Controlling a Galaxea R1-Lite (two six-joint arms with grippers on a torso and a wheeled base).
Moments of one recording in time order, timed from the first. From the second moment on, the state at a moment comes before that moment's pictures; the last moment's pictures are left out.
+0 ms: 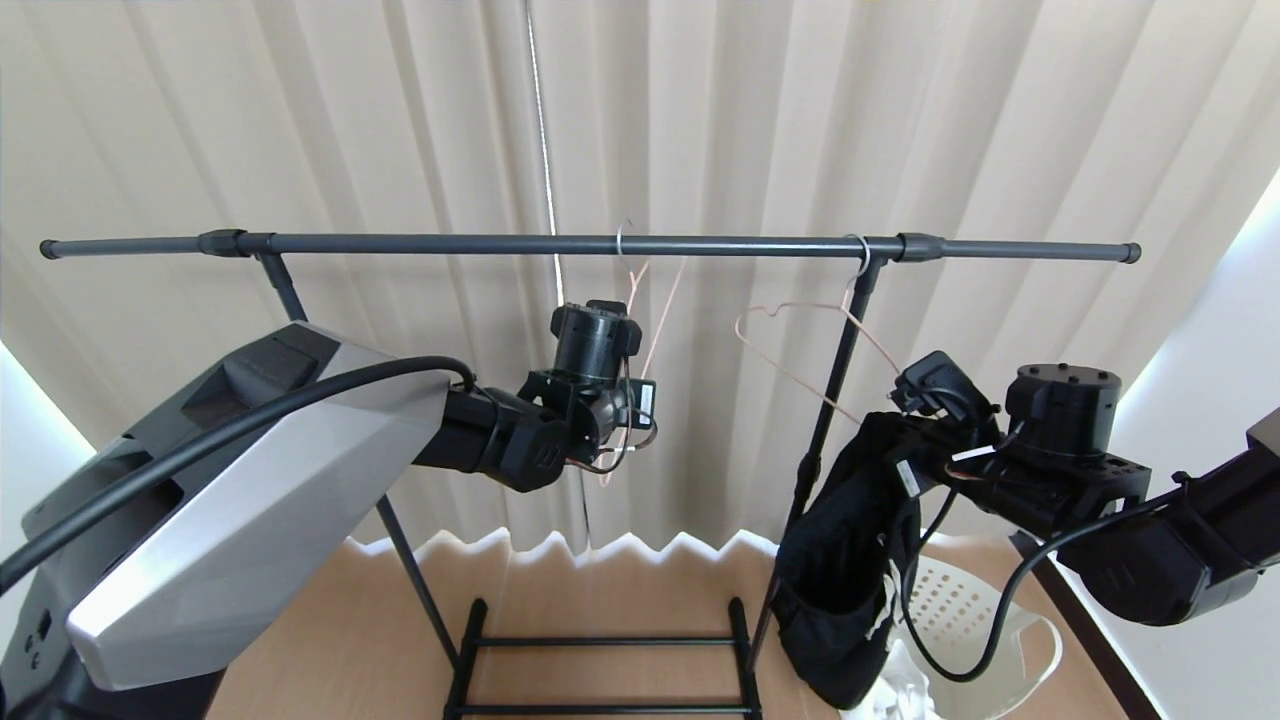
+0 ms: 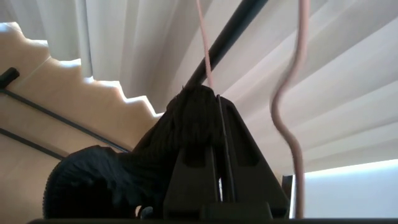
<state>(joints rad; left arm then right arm) -0.56 2.35 -1.60 -0.34 0.33 -0.11 0.20 1.98 -0.68 -0.99 -0.03 -0.39</state>
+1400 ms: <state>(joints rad) -0.58 1.99 -0.82 -0.85 0.28 0.12 0.33 1.92 -0.69 -1.00 -0.26 -0.35</state>
